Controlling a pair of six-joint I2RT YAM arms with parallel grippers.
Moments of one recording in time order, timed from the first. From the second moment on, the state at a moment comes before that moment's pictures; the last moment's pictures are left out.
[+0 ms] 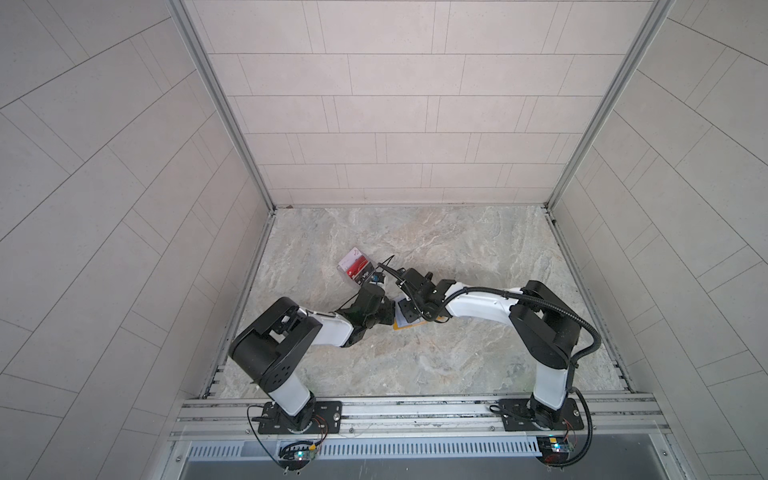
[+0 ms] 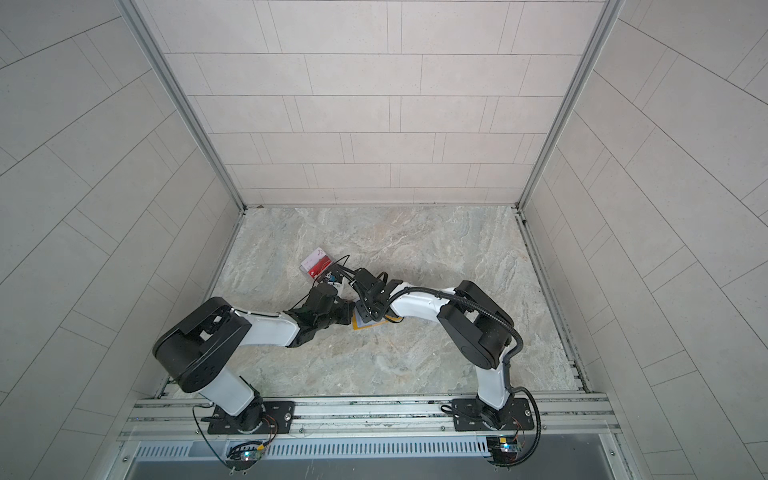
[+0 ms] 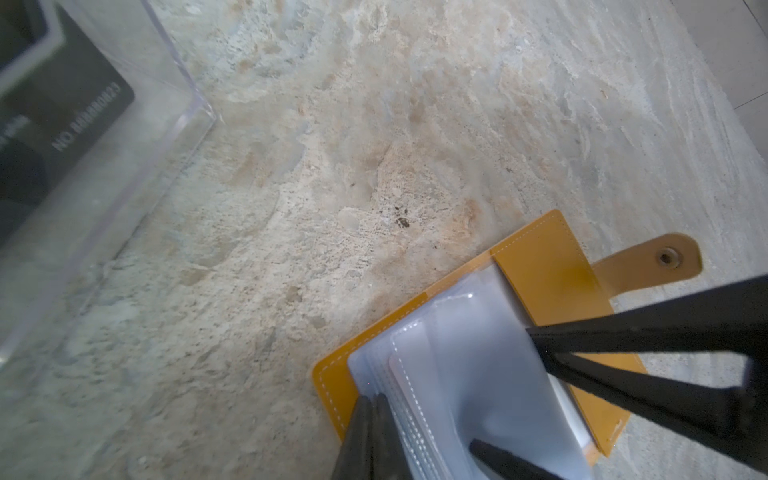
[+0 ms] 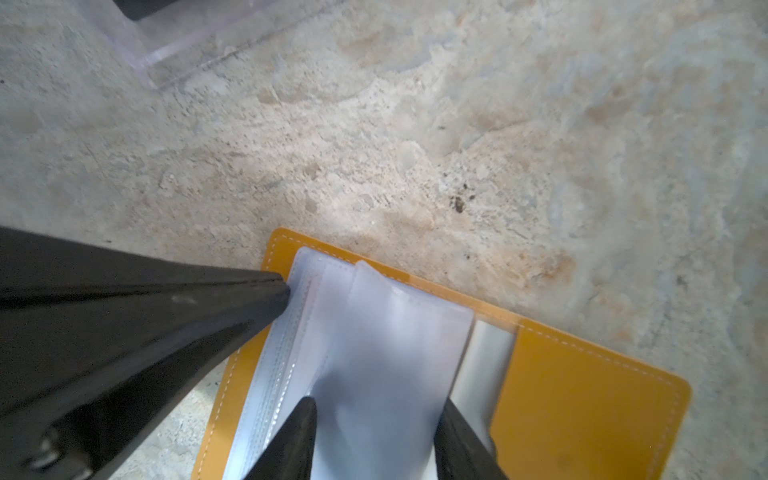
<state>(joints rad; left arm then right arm) -0.64 1.63 0.50 0.41 0.03 -0.47 0.83 1.88 1.18 -0.37 0.11 0.32</state>
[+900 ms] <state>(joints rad) -0.64 1.63 0.50 0.41 0.03 -0.47 0.84 1.87 1.15 -0.35 0.06 0.32</state>
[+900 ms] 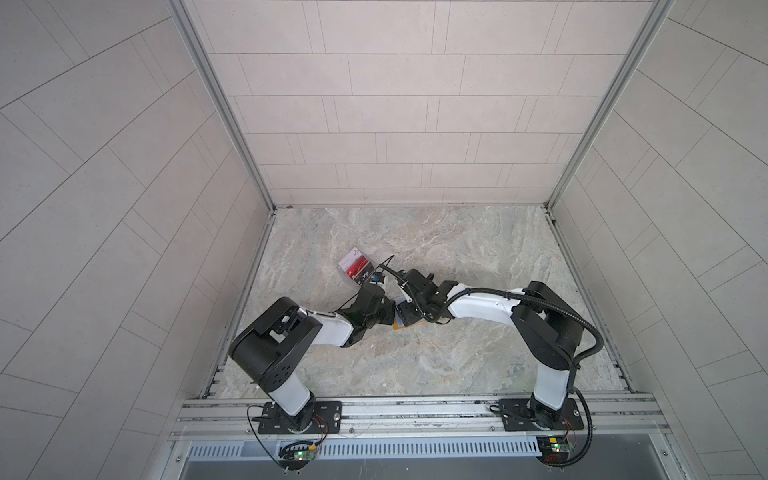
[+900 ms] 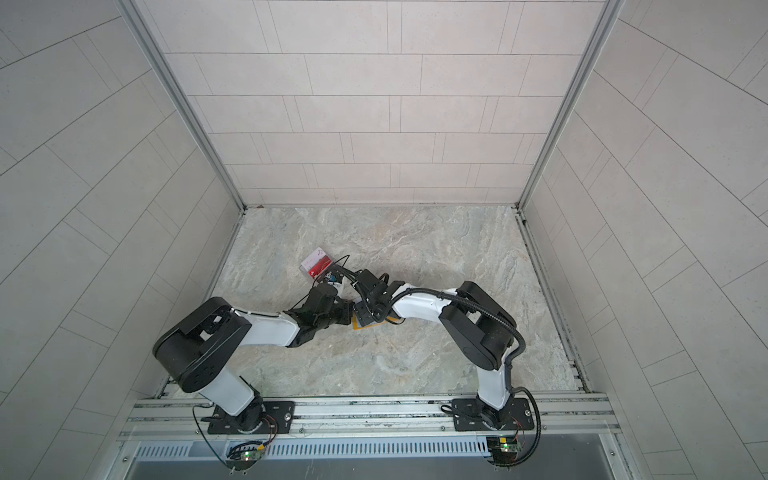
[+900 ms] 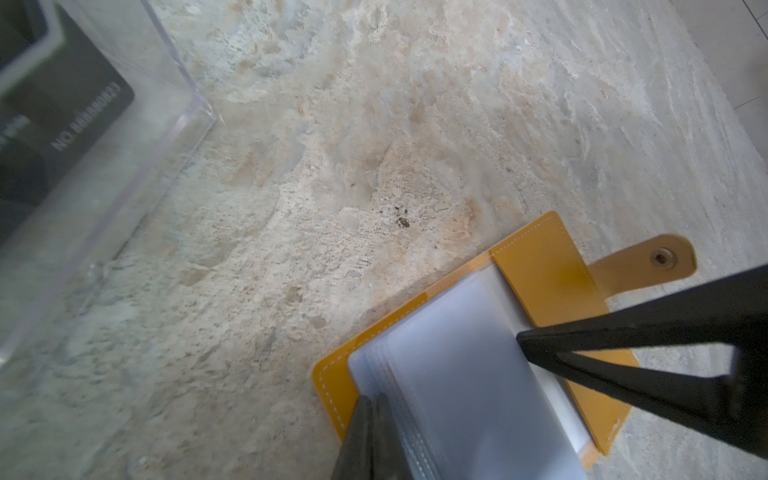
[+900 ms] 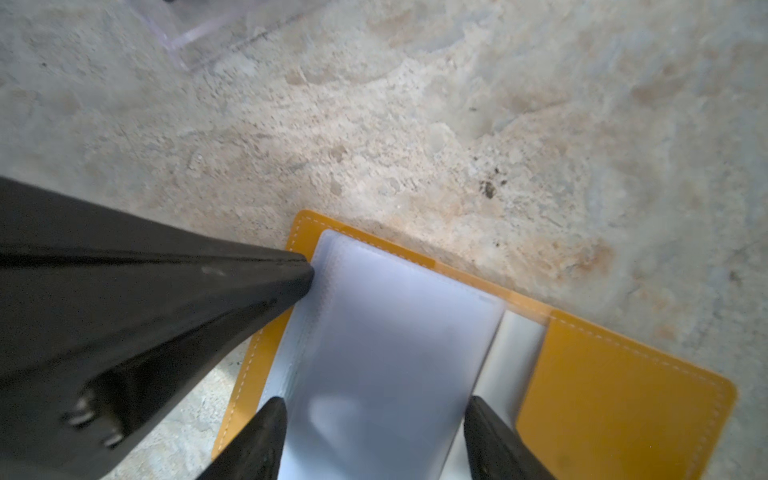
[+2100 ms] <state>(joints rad) -0.64 1.64 0.50 0.41 0.03 -0.47 0.81 1.87 1.19 -0.44 0.25 0.31</state>
